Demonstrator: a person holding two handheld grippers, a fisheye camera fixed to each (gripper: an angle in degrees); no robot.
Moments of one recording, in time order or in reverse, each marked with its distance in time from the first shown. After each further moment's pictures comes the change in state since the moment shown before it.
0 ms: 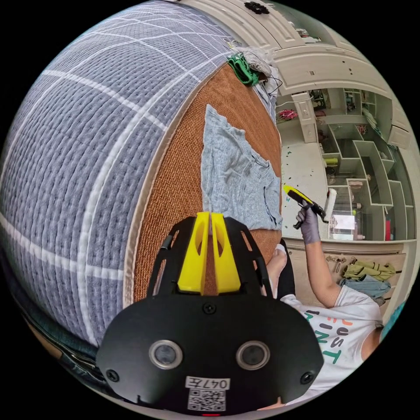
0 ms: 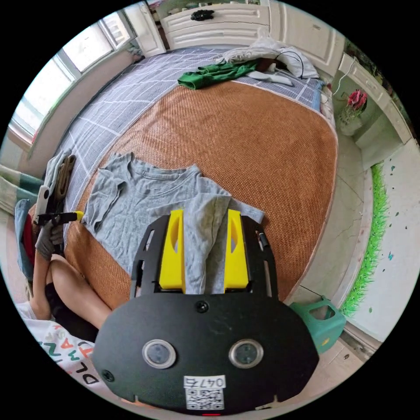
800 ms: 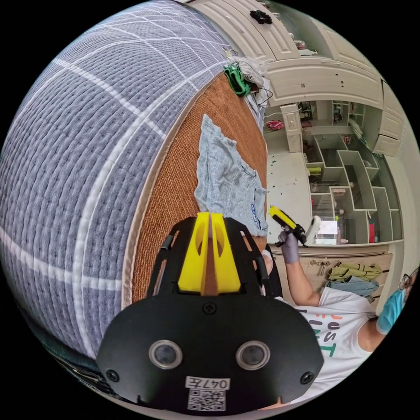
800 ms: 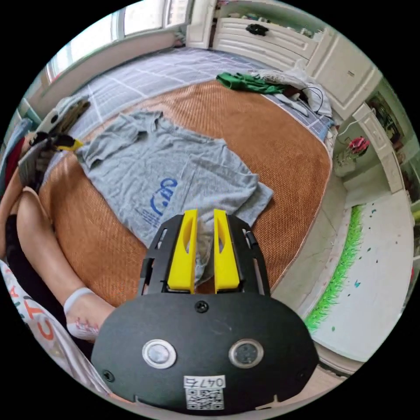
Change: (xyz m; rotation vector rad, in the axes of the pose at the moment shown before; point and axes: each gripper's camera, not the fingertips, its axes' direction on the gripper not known) left arm -0.017 -0.039 -0.054 0.074 0.154 -0.006; right arm -0.087 0.063 0.018 -0.025 0.273 -0.301
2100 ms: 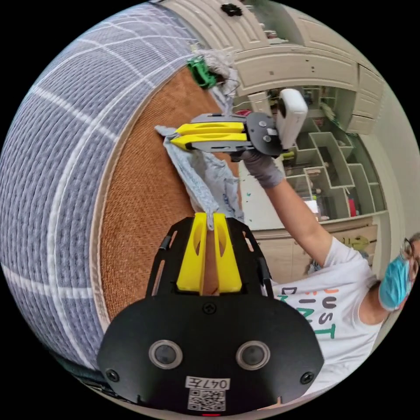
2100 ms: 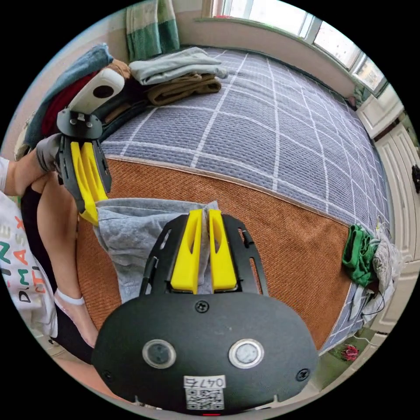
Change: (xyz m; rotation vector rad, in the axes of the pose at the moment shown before) left arm 0.254 -0.186 -0.142 -0.047 0.145 0.229; right arm -0.161 -0.323 0.009 0.191 -0.325 -0.855
